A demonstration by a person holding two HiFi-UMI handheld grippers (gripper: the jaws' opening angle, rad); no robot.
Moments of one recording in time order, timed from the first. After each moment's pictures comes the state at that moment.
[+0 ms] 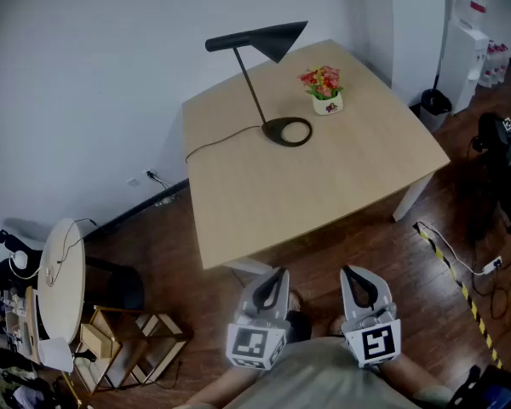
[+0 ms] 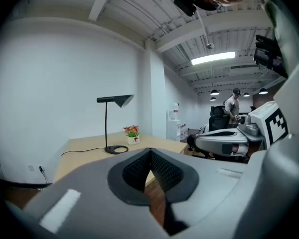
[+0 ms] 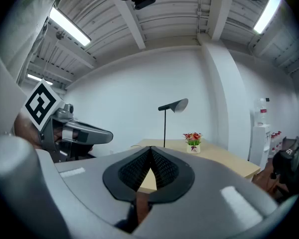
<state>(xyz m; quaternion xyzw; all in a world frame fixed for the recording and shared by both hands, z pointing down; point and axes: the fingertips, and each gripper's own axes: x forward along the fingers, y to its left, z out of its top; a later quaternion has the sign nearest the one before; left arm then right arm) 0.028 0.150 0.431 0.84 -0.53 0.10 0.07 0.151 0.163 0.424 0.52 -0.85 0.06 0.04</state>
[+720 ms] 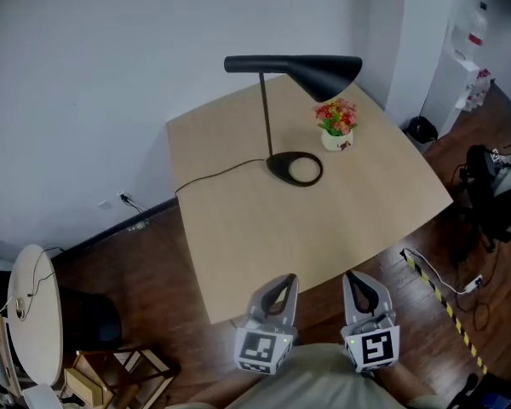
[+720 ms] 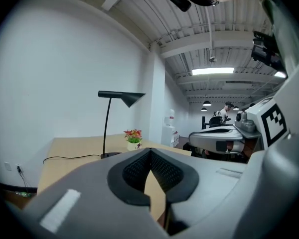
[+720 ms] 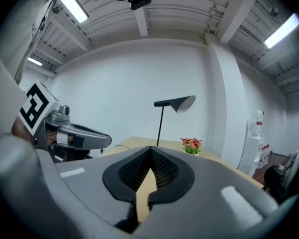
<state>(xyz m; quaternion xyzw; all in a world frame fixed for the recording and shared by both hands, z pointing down) -0.033 0.009 0.434 0.88 -0.46 0.06 0.09 0.068 0.024 0.414 0.56 -0.82 0.02 0.08</state>
